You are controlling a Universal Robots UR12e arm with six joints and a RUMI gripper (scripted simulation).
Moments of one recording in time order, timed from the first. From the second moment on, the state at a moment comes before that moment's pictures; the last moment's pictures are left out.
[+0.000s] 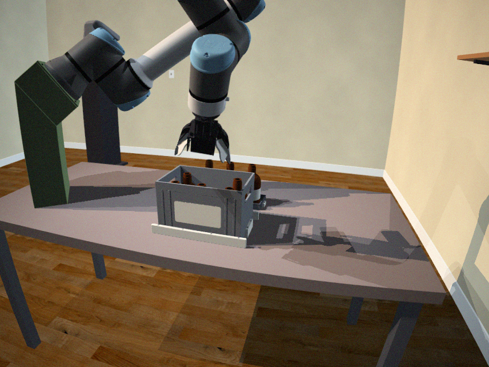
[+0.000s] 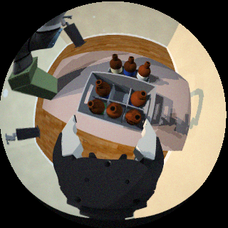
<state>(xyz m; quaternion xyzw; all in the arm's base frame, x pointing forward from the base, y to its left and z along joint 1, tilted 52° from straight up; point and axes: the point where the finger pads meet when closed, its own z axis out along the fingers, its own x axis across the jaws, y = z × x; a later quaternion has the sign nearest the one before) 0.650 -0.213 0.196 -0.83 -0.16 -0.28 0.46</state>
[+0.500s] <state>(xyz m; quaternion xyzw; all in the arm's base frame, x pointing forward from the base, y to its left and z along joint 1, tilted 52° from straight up) 0.649 -0.202 0.196 -0.85 -0.22 -0.35 0.33</state>
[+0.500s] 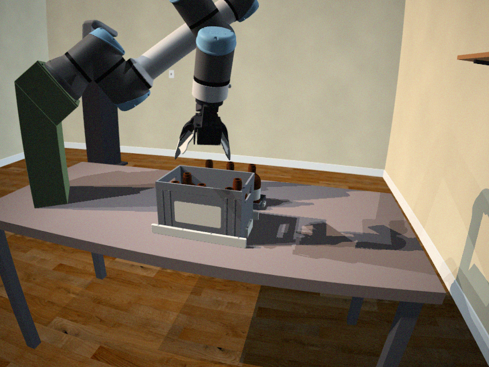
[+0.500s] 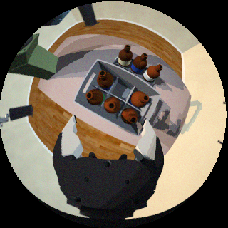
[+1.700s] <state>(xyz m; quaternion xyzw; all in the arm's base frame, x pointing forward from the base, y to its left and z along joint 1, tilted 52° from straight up) 0.649 -0.187 0.193 -0.85 -0.30 -0.43 0.11</state>
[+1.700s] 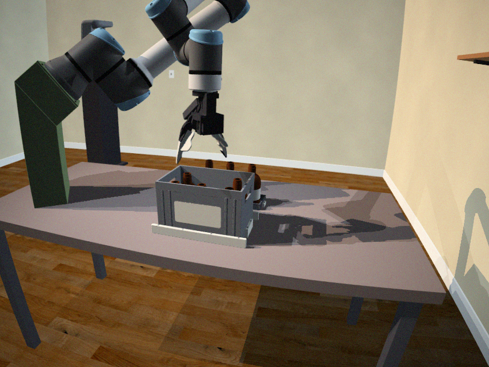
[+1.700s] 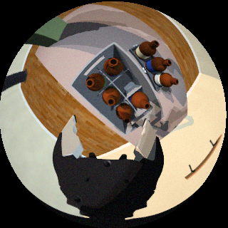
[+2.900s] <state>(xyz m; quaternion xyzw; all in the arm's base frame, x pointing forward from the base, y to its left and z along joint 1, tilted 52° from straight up) 0.649 -0.186 0.193 -0.85 -0.30 -0.43 0.11</state>
